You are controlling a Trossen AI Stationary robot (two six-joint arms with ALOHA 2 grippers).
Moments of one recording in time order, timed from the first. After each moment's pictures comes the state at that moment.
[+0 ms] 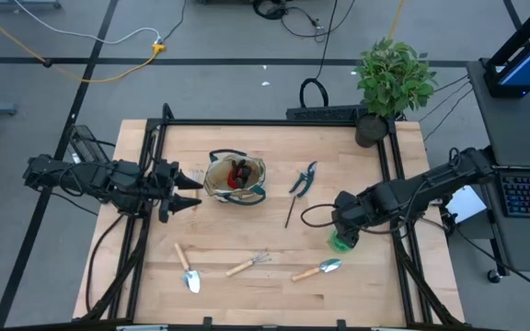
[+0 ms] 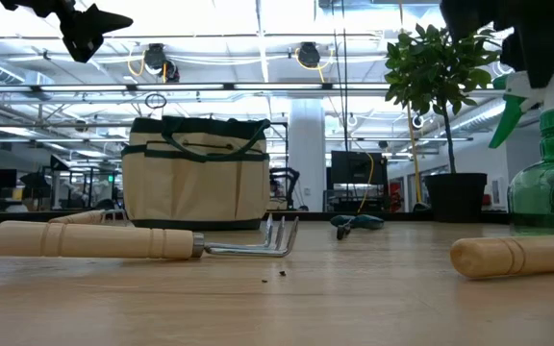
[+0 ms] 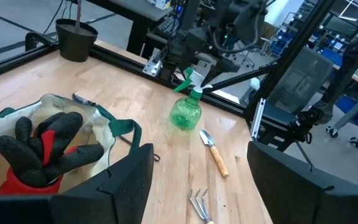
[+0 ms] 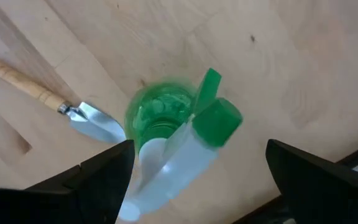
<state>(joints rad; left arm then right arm) -0.19 0.51 0.56 -0.23 -0.13 -0.44 0.35 1.32 1.13 -1.31 0.05 1.01</state>
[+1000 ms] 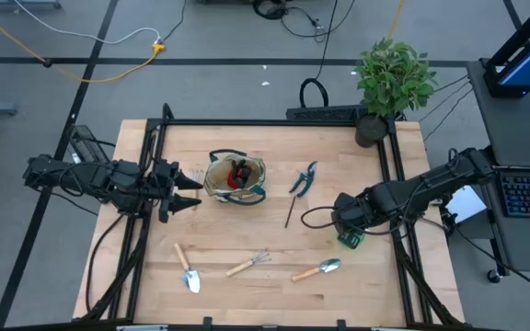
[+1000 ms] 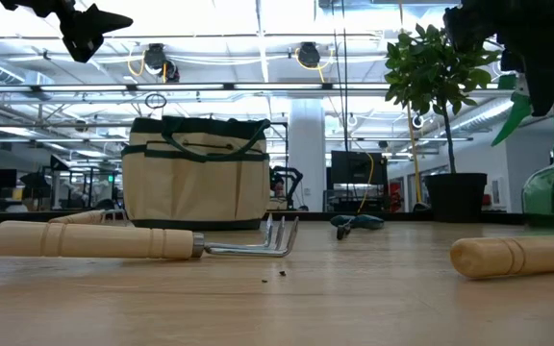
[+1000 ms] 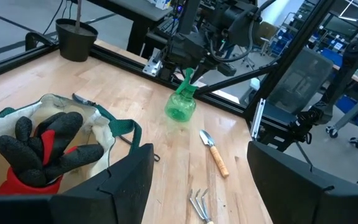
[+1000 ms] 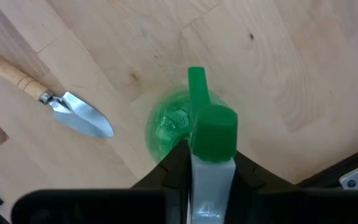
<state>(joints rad) -0.19 0.51 0.56 -0.23 -0.13 -0.44 0.35 1.32 1.09 -1.30 0.05 0.93</state>
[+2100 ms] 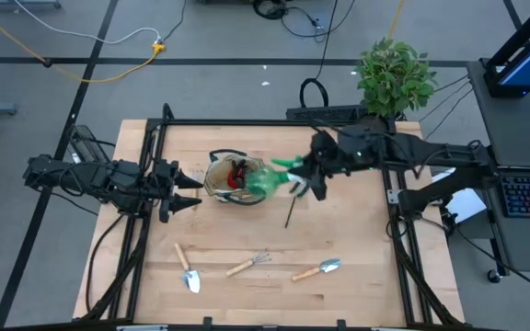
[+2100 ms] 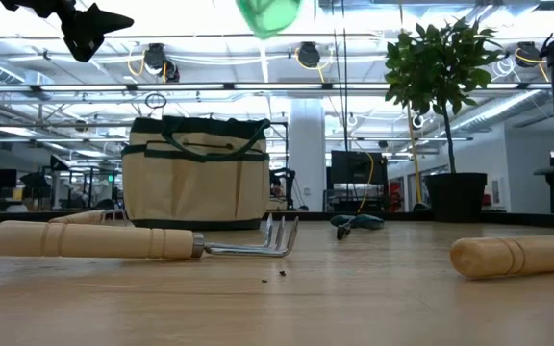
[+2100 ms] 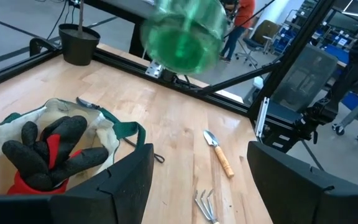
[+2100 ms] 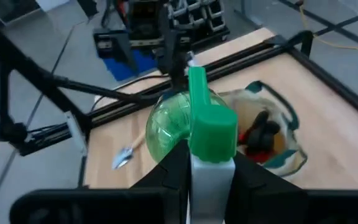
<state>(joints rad) -0.19 0.51 0.56 -0.23 -0.14 -0.41 -0.01 1.32 1.48 -0.57 0.01 0.39</state>
